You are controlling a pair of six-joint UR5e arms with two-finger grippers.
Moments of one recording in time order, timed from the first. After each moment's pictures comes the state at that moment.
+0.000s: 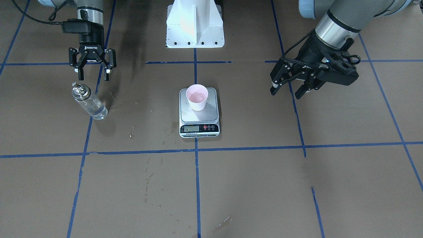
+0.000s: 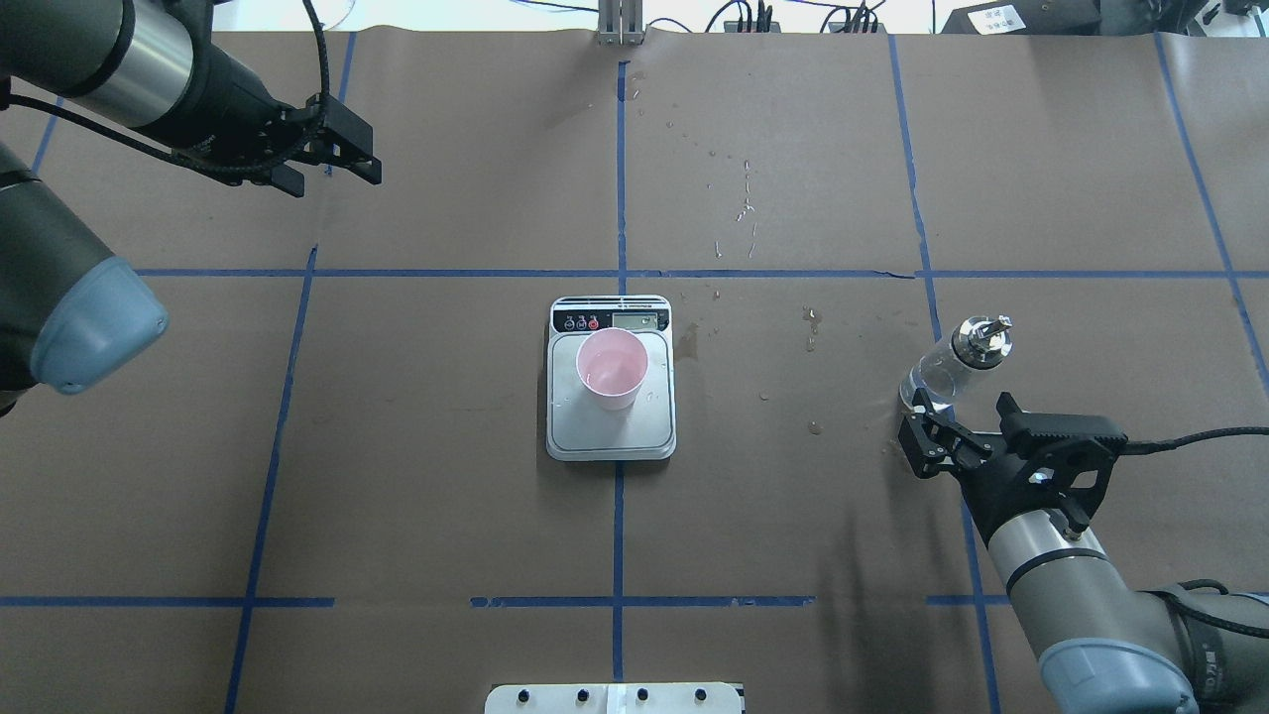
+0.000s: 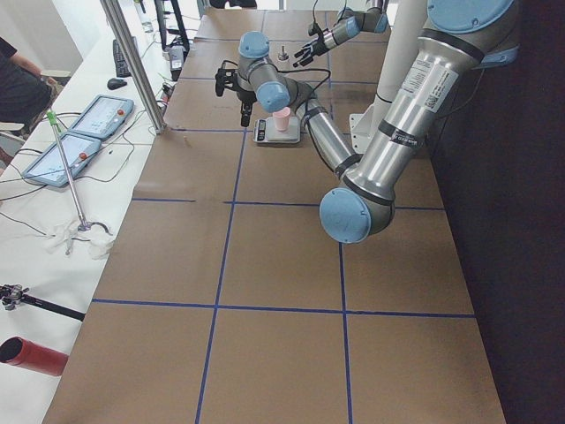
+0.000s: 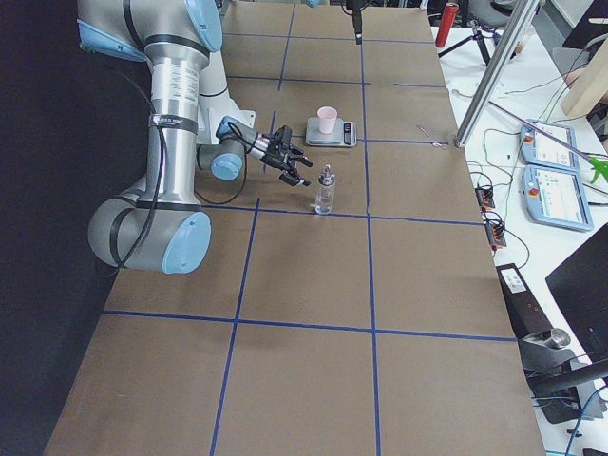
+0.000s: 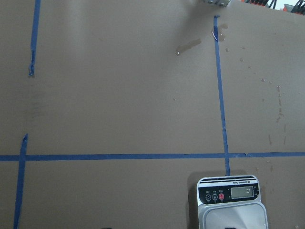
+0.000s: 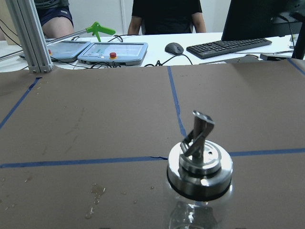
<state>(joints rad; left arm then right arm) -0.96 -2.06 -1.94 -1.70 -2.19 -1.06 0.10 -1.74 2.10 -1.15 0.62 1.55</state>
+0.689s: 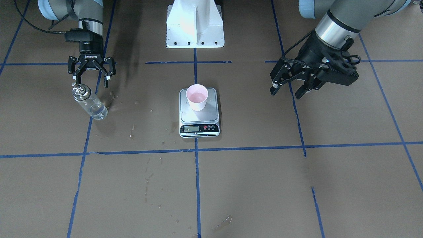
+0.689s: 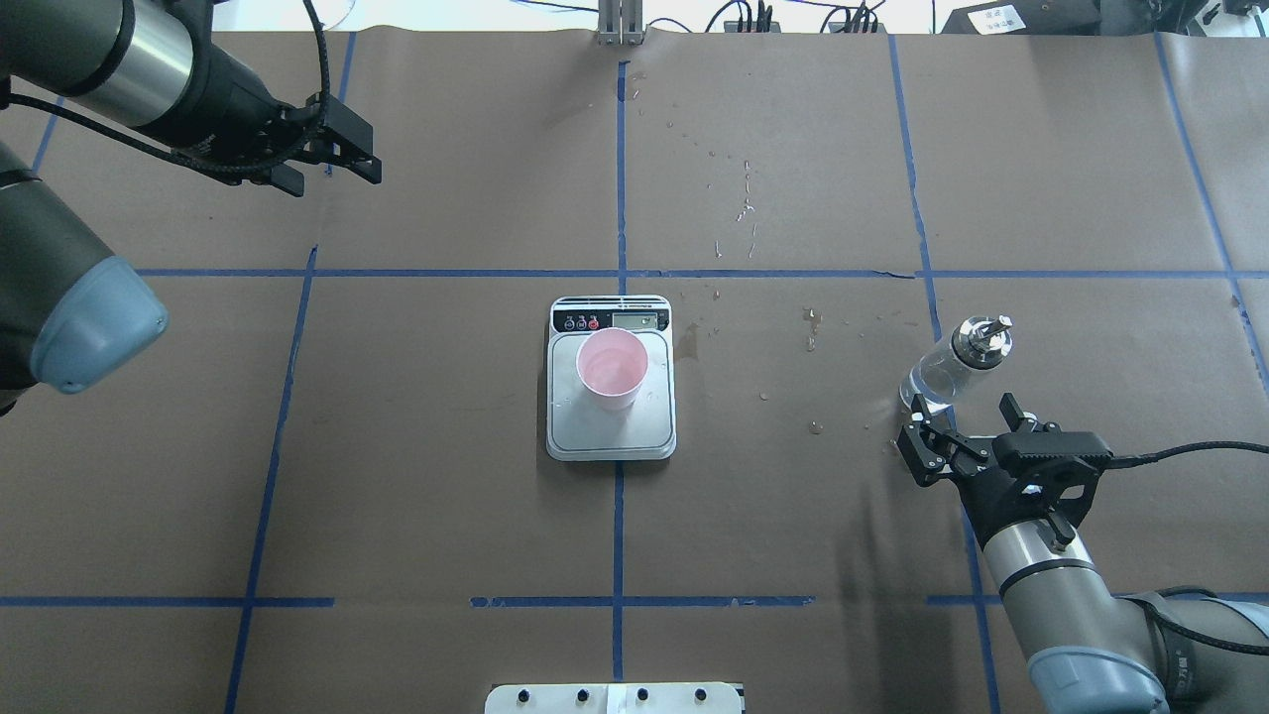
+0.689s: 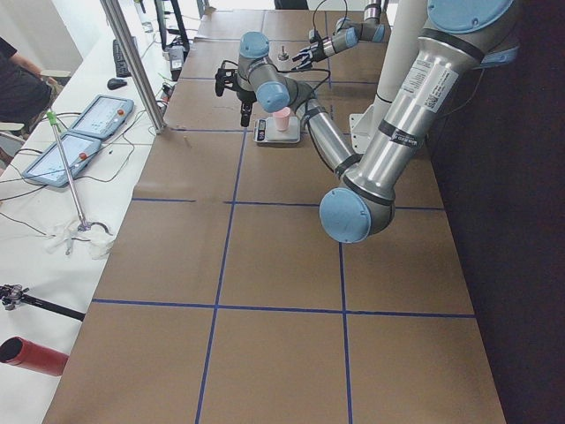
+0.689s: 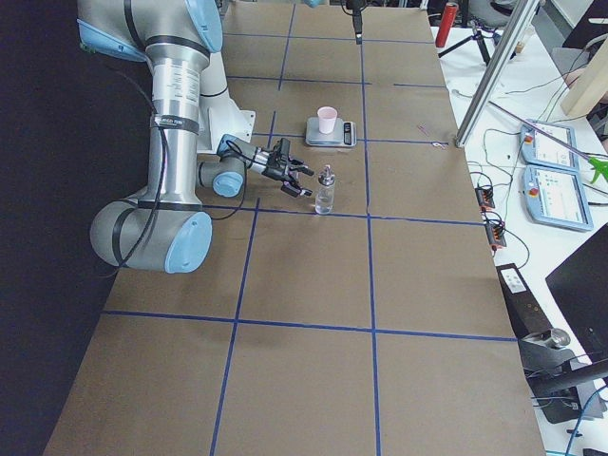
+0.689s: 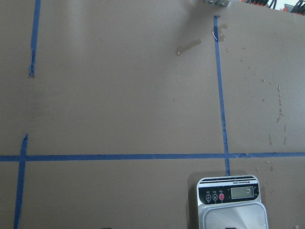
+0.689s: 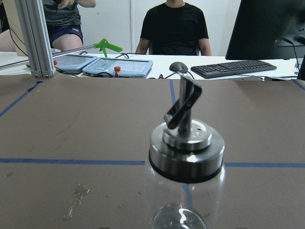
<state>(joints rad) -0.96 -2.06 -1.94 -1.70 -2.19 -1.06 0.09 -1.73 1.99 -1.05 0.55 1.50</state>
